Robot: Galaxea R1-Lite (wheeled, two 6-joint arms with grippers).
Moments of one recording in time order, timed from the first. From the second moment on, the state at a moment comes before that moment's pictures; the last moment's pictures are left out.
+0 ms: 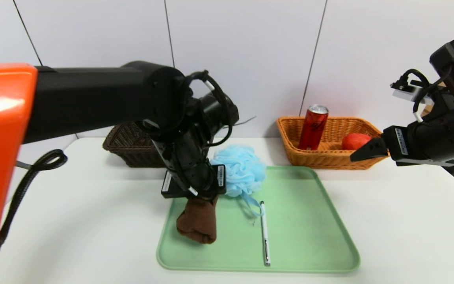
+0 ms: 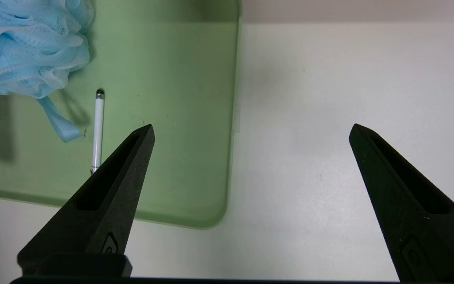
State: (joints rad) left arm -0.71 2.06 -1.97 1.08 0.03 -0.69; right arm 0.21 1.58 -1.44 0.76 0.04 0.20
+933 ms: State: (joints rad) left arm -0.32 2.01 -1.97 0.46 0.33 -0.49; right arm 0.21 1.58 -1.34 0.59 0.06 0.20
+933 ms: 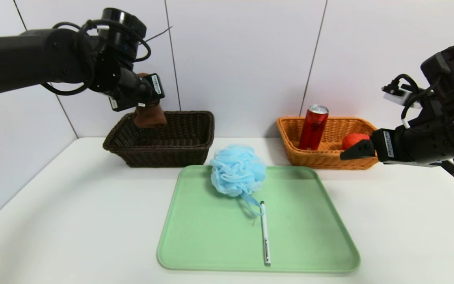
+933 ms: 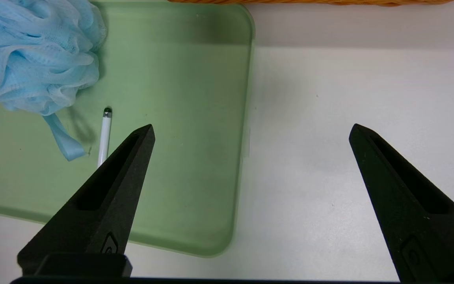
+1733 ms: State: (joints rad) left arm -0.22 2.21 -1.97 0.37 0.34 -0.43; right arm 0.21 1.58 -1.33 0.59 0.06 0.20
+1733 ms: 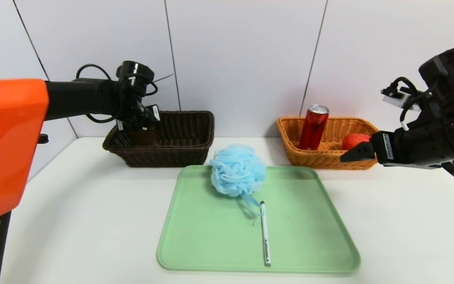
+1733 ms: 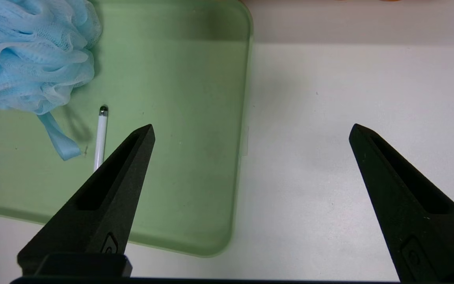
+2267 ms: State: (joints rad) left arm -0.33 1.94 -1.97 0.43 0.33 -0.37; right arm 0.21 1.58 -1.32 0.59 0.06 0.20
